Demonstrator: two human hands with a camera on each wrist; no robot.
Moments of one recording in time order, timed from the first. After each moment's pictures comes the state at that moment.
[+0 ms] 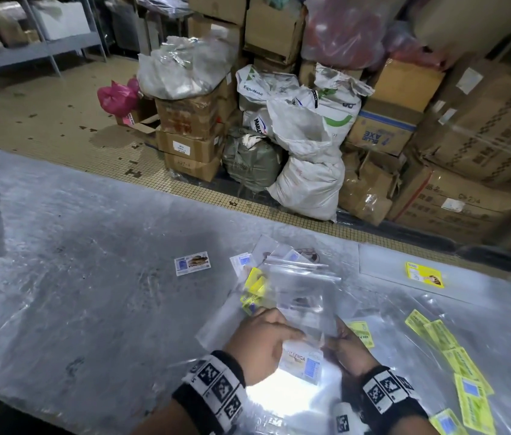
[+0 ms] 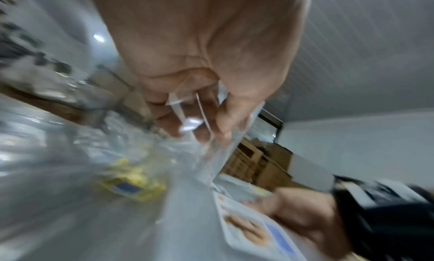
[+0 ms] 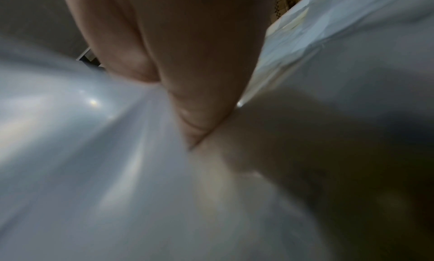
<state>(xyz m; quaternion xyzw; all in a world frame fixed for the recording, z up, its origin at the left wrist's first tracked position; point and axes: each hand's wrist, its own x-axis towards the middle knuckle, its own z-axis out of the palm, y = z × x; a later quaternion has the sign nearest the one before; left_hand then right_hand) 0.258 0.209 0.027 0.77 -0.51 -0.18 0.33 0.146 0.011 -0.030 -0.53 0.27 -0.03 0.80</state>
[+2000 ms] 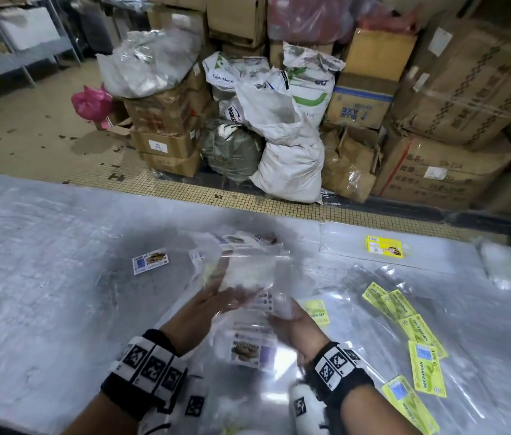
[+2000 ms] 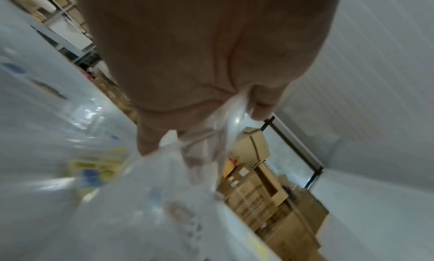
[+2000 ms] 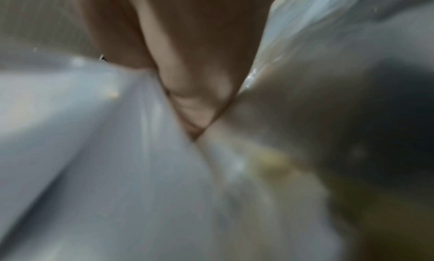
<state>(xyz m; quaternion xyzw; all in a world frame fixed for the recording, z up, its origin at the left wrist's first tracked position) 0.244 0.183 0.084 0.62 -0.25 -0.40 0.62 0.129 0.011 -0.016 -0.54 0.28 0.02 0.79</state>
